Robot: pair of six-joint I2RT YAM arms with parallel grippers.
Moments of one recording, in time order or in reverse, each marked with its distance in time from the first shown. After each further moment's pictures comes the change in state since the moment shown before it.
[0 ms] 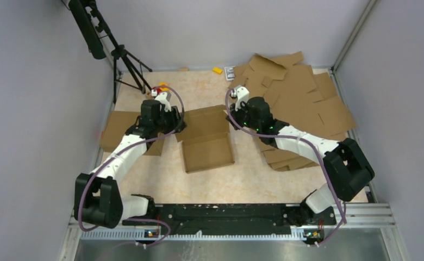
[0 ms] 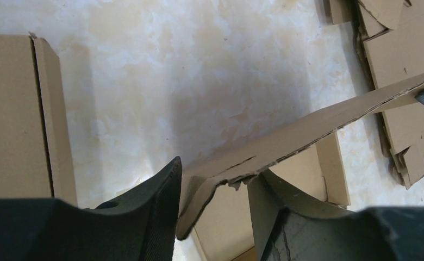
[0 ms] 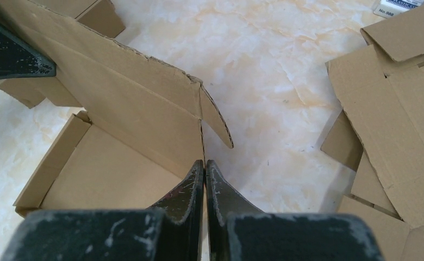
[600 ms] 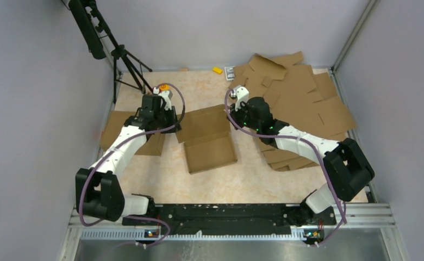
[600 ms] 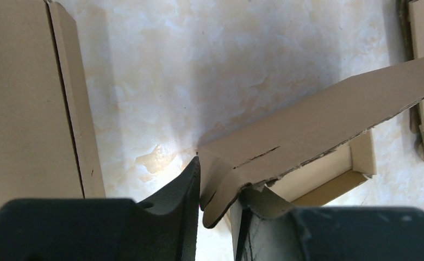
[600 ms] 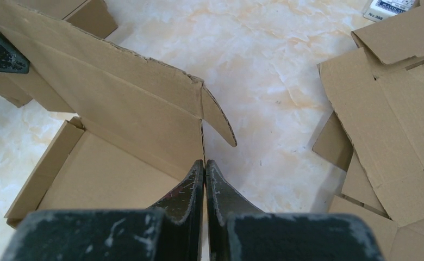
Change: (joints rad) left arm 0.000 0.051 0.148 -0.268 -0.034 0.072; right arm 0.003 0.000 0.000 0.000 0.023 -0.027
